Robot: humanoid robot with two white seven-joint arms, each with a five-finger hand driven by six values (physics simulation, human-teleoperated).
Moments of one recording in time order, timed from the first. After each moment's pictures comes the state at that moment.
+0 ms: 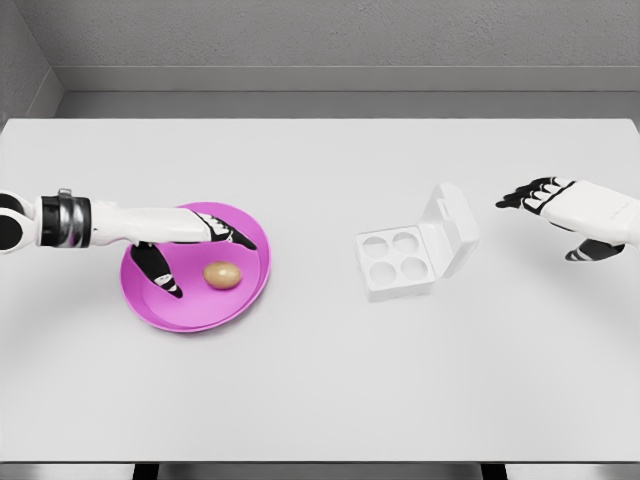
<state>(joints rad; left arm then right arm) -1.17 0.87 -1.62 -1.31 0.21 -0.61 -0.34 -0.26 -0.79 0.09 -1.51 0.56 -0.61 0.61</state>
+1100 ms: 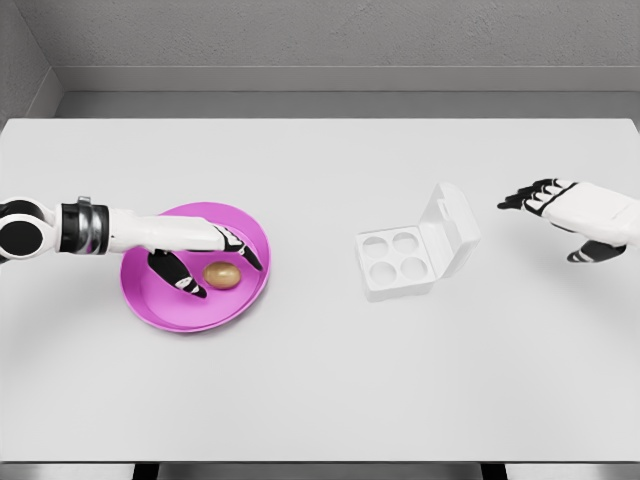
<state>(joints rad) -1.15 0.83 -1.63 -1.30 0.21 -0.61 -0.34 -0.25 -0.79 0.09 -1.51 0.56 -0.61 0.61</state>
